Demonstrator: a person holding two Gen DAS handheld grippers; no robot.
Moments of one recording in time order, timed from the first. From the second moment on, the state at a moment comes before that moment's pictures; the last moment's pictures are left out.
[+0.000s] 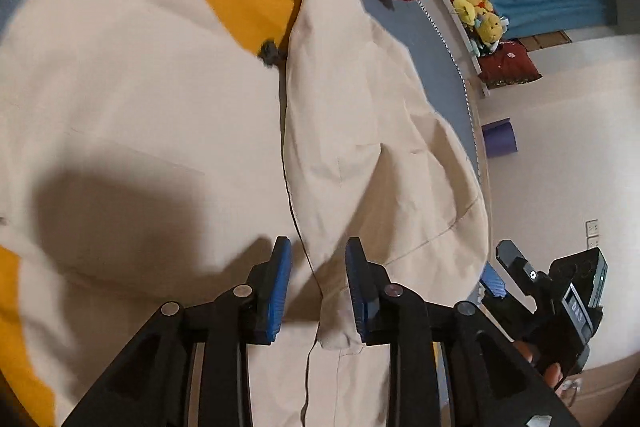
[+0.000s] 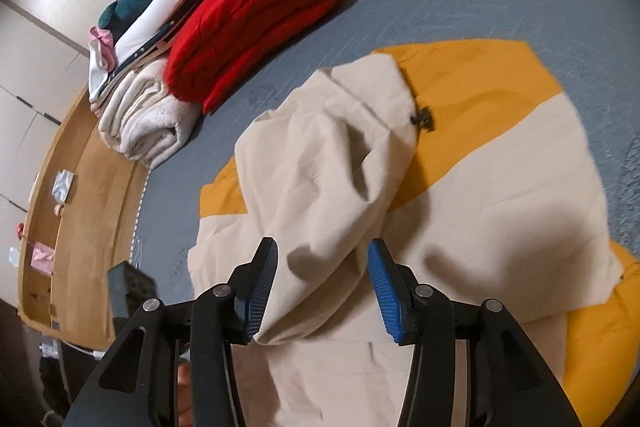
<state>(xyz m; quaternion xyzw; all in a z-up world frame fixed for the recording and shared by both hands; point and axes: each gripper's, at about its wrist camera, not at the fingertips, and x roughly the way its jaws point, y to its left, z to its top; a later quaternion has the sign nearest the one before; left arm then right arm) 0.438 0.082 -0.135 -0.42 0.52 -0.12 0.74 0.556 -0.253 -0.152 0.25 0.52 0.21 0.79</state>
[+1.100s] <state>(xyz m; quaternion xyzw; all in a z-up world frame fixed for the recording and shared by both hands) 0.439 0.099 -0.061 -0.37 0.40 -0.12 0.83 0.555 -0.265 -0.173 0.27 0.53 0.19 0.78</state>
